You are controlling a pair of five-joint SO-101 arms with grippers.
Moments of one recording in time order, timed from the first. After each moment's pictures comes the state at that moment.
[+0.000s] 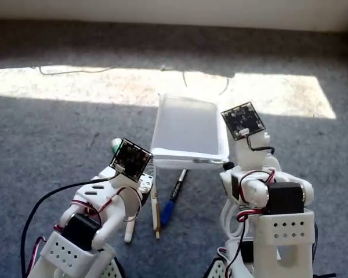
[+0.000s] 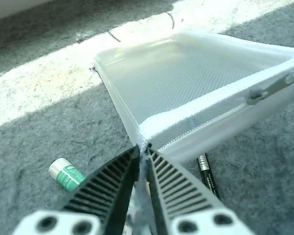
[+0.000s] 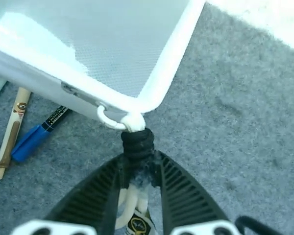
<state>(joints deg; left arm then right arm) 21.7 -83.9 78.9 48.0 2.7 -5.4 -58.5 39.8 86.5 21.5</state>
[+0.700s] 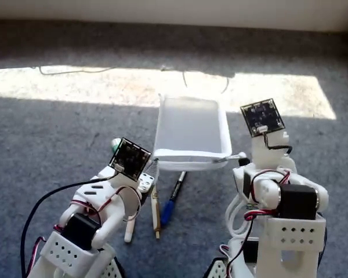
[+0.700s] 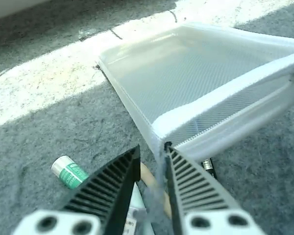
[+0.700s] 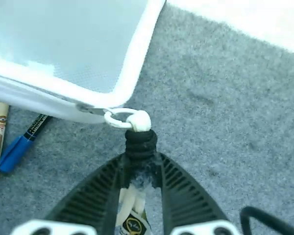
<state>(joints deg) 21.6 -83.9 78.9 48.0 2.7 -0.4 -58.5 33.9 90.1 21.1</state>
